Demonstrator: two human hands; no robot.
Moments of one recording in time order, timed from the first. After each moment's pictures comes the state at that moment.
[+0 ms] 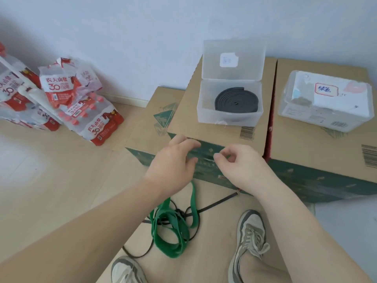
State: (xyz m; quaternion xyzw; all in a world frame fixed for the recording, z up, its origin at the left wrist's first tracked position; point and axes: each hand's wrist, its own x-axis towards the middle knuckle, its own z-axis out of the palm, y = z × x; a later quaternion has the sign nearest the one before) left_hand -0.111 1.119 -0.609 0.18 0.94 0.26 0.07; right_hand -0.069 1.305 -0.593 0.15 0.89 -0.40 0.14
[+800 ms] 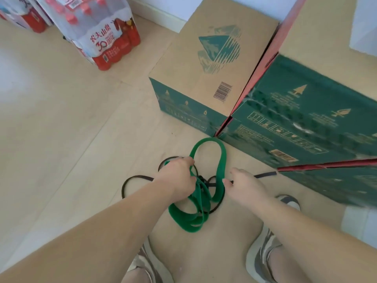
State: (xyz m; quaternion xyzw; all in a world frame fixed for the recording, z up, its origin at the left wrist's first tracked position) left_hand -0.086 0.974 -0.839 -0.03 0.89 0.25 0.39; right_hand -0.068 1.183 -0.885 0.06 0.91 -0.12 0.38
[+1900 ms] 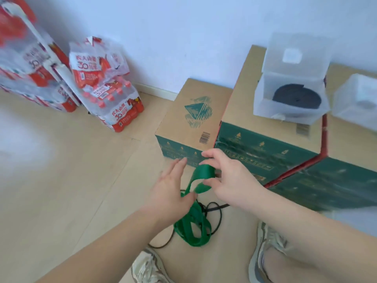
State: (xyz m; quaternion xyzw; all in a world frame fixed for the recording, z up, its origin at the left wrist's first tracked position) left_hand -0.047 0.952 -0.657 0.06 0.93 0.31 0.20; right_hand -0.059 1.147 -0.643 -0.05 0.89 -0.41 0.18
